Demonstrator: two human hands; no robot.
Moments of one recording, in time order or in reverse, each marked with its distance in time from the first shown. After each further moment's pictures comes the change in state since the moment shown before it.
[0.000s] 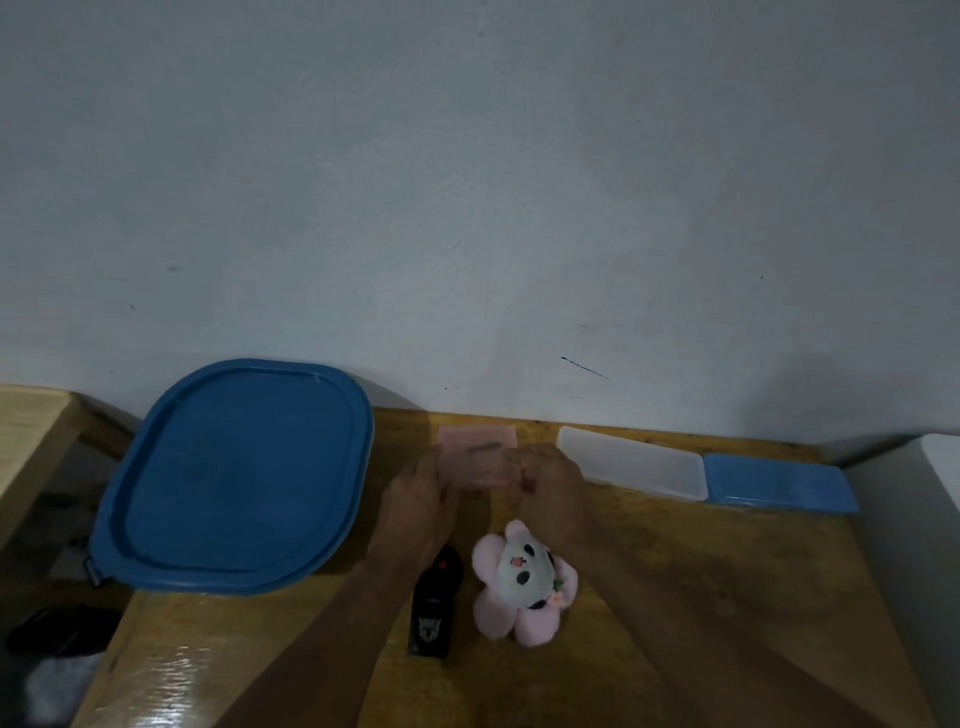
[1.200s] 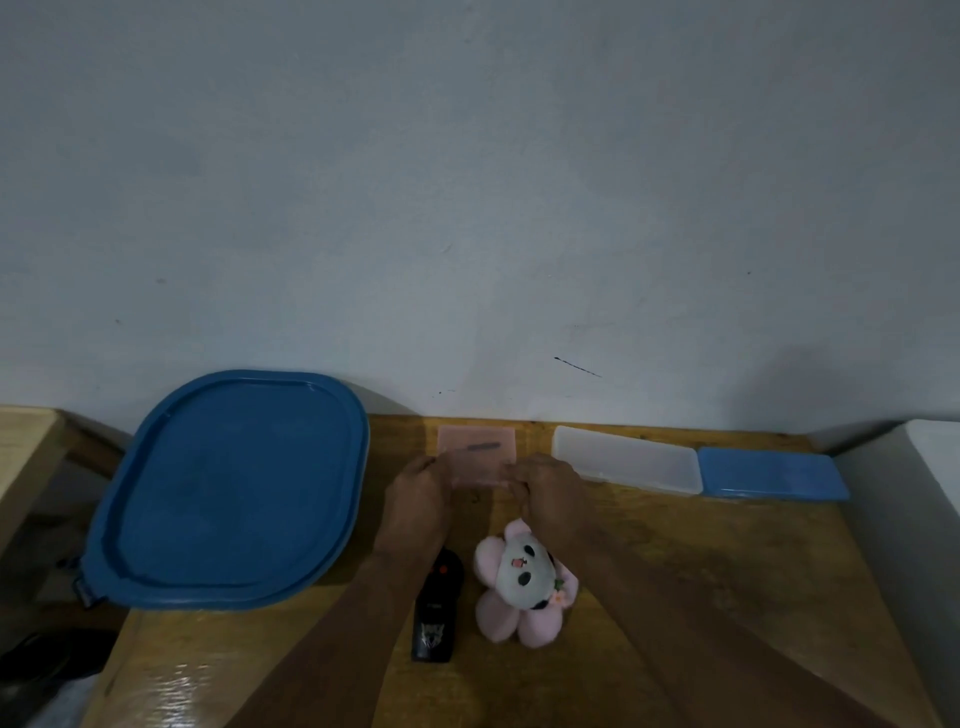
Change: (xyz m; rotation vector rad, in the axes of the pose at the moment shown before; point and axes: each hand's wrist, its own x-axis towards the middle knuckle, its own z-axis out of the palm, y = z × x) left_hand 0.011 0.001 0.002 0.163 -0.063 0.028; right_hand 0.002 0.010 0.009 -0.213 -0.043 -0.099
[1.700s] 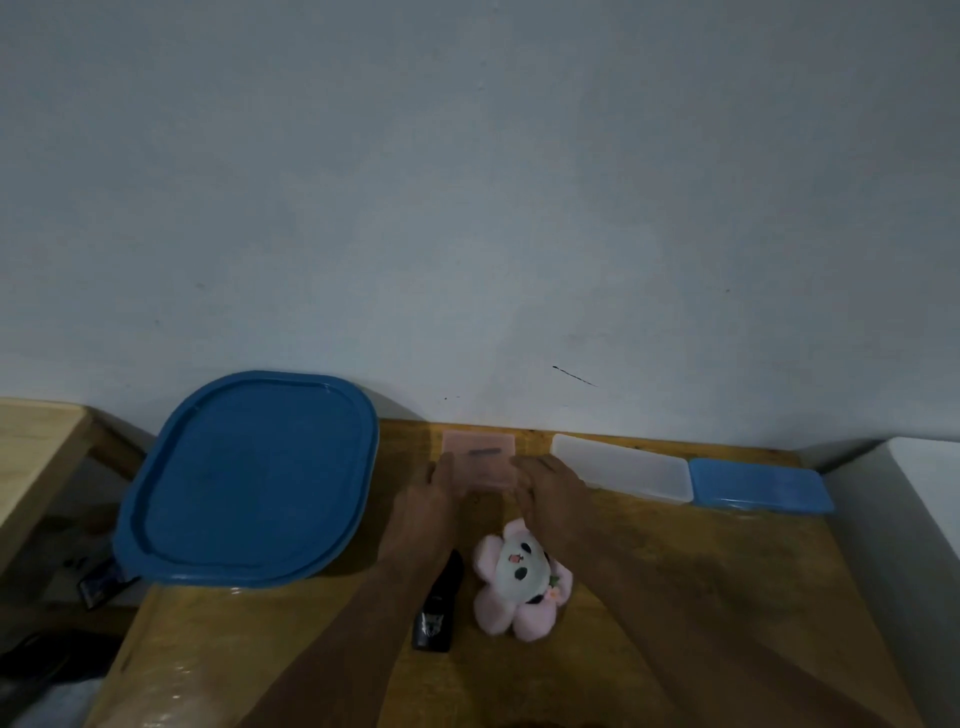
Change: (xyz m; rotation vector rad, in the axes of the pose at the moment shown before) left_hand -0.022 0.010 -0.007 0.018 -0.020 -0.021; right_hand -0.014 -0.014 -0.020 -0.003 0.005 0.055
